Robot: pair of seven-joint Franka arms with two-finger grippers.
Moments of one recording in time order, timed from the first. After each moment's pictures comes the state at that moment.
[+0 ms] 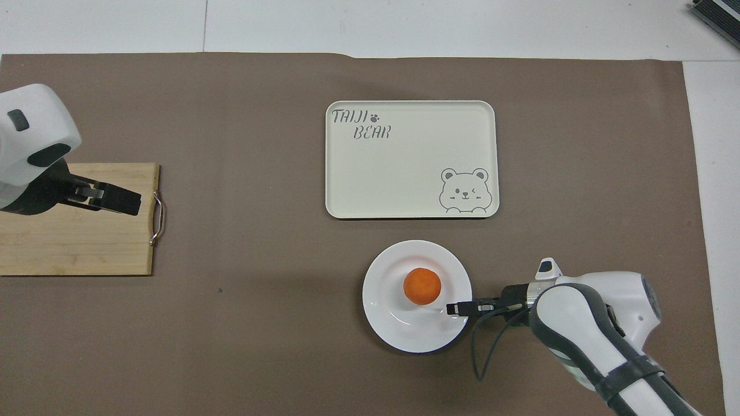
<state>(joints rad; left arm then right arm) -0.13 -0.04 -0.04 -1.62 -0.02 1.58 0.07 0.35 -0.07 -0.16 -2.63 1.04 2.27 -0.63</state>
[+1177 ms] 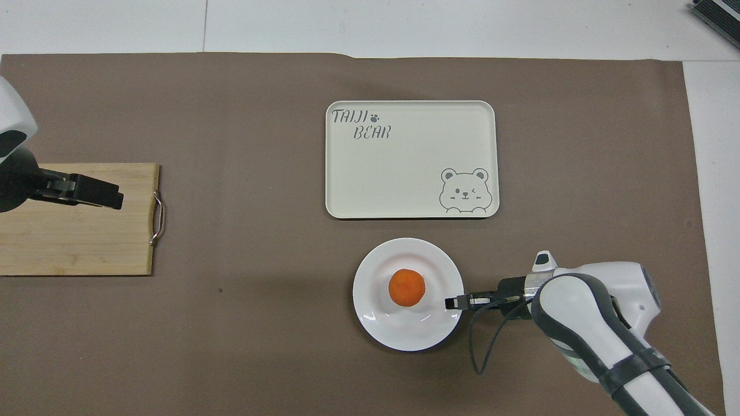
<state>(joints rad) -0.08 -0.04 -0.03 -1.60 -0.06 1.57 0.06 0.35 -0.06 -0.16 -2.52 1.06 2.14 -0.55</state>
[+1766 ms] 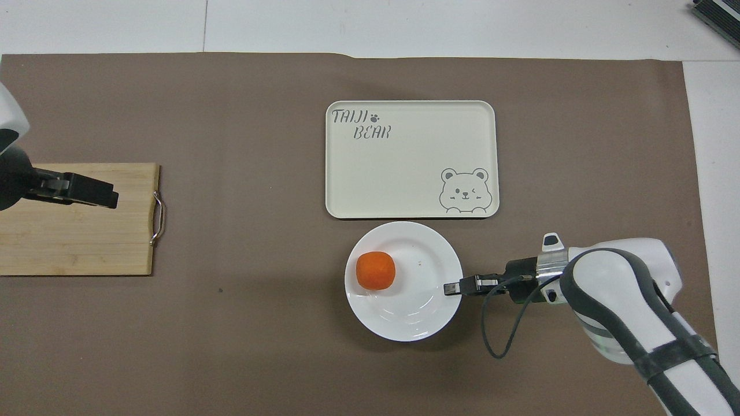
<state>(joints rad) -0.07 -0.04 -0.03 -1.60 -0.06 1.57 0.06 0.27 -0.03 -0.16 -2.40 1.13 2.00 -0.54</state>
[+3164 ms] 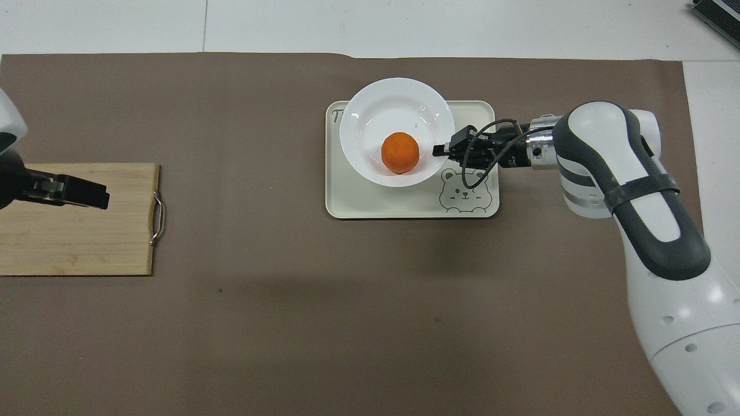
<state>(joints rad) -0.07 -0.05 -0.04 -1.60 -0.01 1.57 0.06 0.22 0.51 -0.15 -1.69 1.24 2.01 -0.30</state>
